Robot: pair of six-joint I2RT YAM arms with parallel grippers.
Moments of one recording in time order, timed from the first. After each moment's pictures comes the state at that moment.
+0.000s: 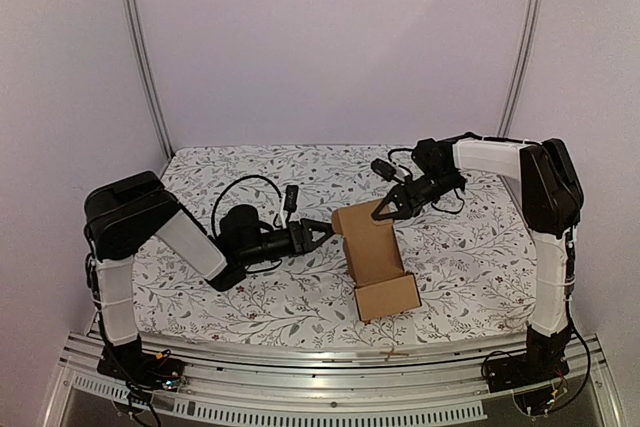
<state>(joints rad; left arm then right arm) -0.79 2.01 0.72 1.26 0.38 -0.92 0.41 2.13 1.64 -1.00 -1.28 -0.29</state>
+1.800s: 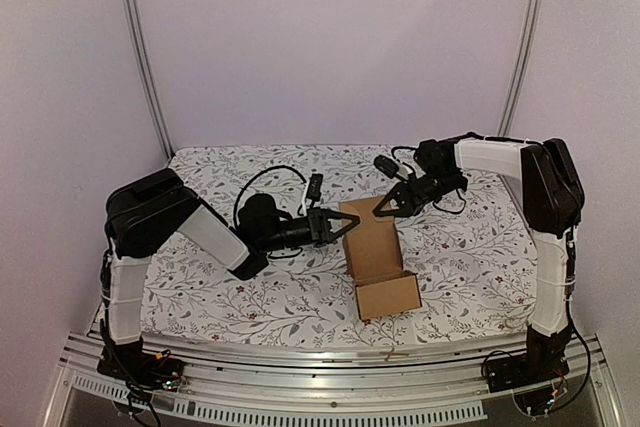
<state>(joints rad) -0.80 2.15 0.94 1.32 0.54 -1.06 0.41 2.13 1.63 -1.03 -1.34 -0.35</state>
